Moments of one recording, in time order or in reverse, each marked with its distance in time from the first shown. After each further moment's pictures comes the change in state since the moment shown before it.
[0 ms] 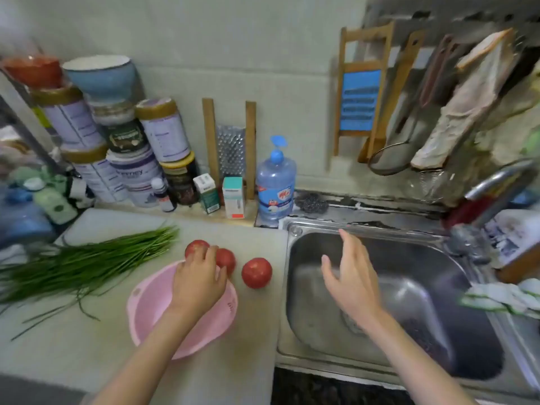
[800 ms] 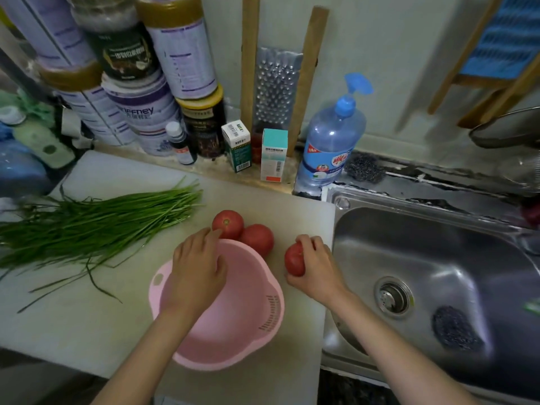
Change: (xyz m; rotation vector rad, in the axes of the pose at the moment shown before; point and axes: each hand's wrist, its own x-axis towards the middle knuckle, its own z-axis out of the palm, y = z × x) left_hand 0.025 -0.090 0.047 -0.126 -0.014 -0.047; right_hand 0.026 -0.057 0.164 -0.020 -0.720 0.080
